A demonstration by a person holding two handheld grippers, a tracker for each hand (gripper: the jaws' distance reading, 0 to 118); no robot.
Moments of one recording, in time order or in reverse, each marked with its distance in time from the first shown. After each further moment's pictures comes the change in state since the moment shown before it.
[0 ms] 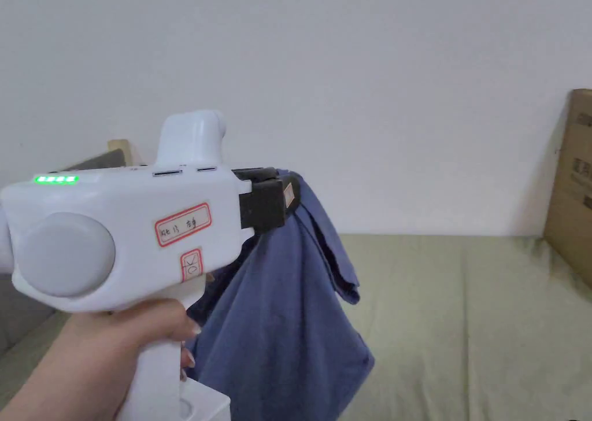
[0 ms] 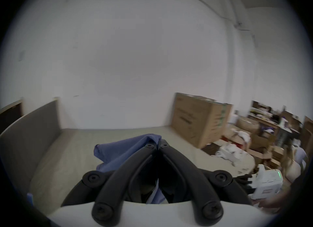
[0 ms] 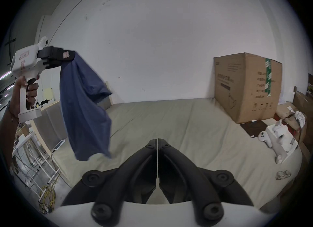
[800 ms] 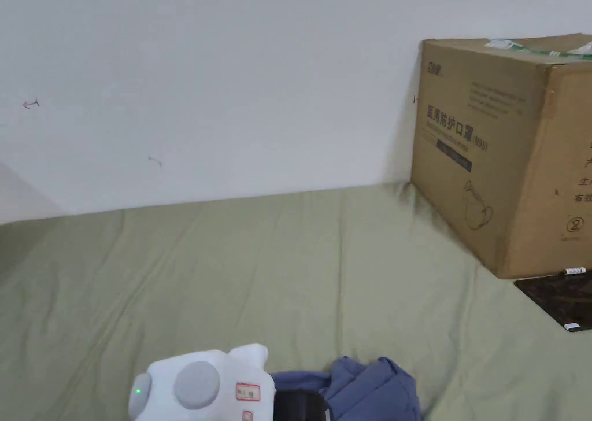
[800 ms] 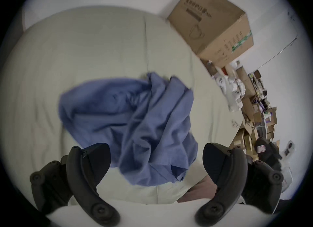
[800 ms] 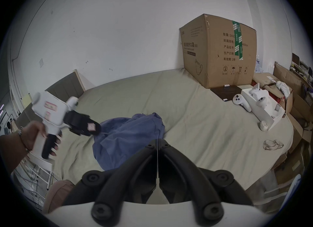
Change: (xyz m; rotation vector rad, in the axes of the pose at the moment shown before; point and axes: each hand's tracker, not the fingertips) left arm 0.031 -0.249 -0.184 -0.852 -0.056 0.375; right arm 0.098 -0.069 -0.002 -0.211 -0.188 -0.123
